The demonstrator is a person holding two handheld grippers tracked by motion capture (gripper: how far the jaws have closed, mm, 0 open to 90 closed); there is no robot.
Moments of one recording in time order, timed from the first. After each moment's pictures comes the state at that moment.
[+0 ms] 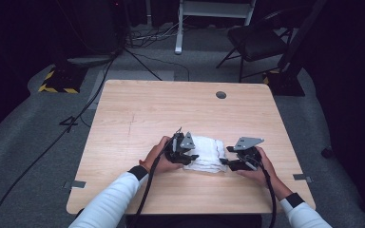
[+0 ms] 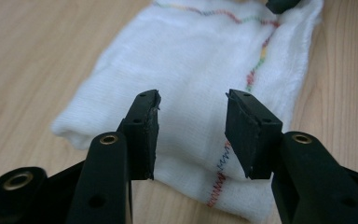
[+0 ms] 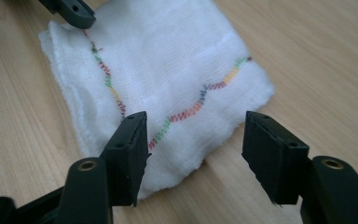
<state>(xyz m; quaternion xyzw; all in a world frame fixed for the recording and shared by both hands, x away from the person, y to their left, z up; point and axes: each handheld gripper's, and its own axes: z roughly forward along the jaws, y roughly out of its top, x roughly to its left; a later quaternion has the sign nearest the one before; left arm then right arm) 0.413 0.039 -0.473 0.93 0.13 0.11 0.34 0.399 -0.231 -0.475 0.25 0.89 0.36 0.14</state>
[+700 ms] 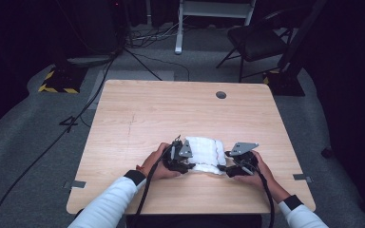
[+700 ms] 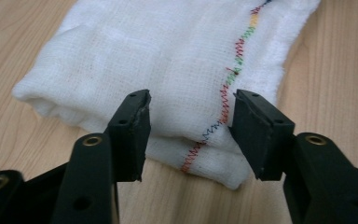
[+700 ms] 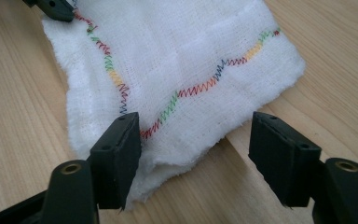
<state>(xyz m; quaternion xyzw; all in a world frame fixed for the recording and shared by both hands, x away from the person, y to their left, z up) 0.398 0.049 -0.484 0.93 0.14 0.11 0.33 0.392 -0.226 -0.489 0.25 0.90 0.34 0.14</state>
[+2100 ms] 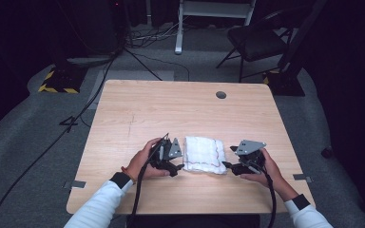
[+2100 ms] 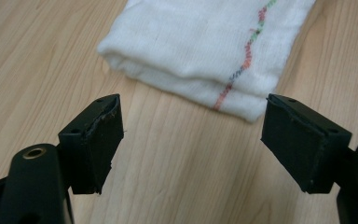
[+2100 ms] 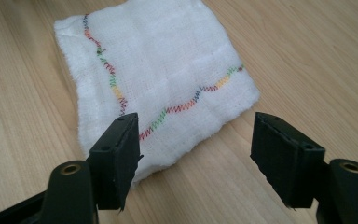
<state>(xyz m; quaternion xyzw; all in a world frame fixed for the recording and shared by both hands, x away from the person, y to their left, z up) 0.379 0.089 -0.458 0.93 0.16 0.18 0.30 0.382 -0.235 -0.455 0.21 0.90 0.34 0.19</state>
